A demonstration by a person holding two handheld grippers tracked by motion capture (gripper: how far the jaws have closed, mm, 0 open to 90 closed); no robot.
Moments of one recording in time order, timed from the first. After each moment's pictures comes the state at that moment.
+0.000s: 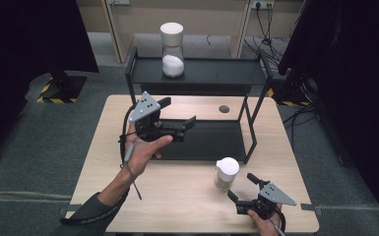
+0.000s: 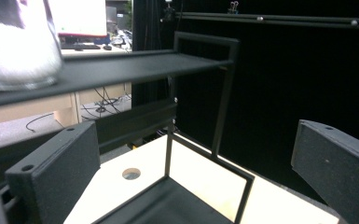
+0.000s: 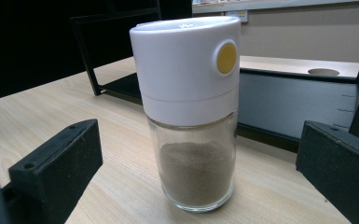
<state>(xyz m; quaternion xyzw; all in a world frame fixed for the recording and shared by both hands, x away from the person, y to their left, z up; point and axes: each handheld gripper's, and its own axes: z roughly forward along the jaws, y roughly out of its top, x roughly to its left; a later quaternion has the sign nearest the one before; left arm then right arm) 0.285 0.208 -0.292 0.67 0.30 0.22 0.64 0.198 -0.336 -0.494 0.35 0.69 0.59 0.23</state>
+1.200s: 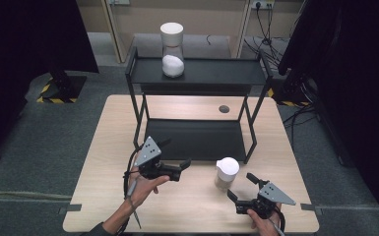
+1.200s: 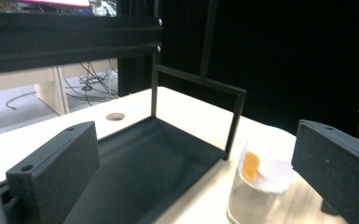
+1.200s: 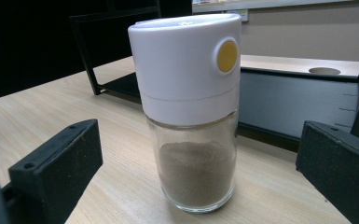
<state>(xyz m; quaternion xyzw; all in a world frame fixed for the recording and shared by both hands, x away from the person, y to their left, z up) 0.265 0.222 -0.407 0.69 0.29 0.19 0.63 0.199 -0.335 -0.495 0.35 0.69 0.59 0.23</state>
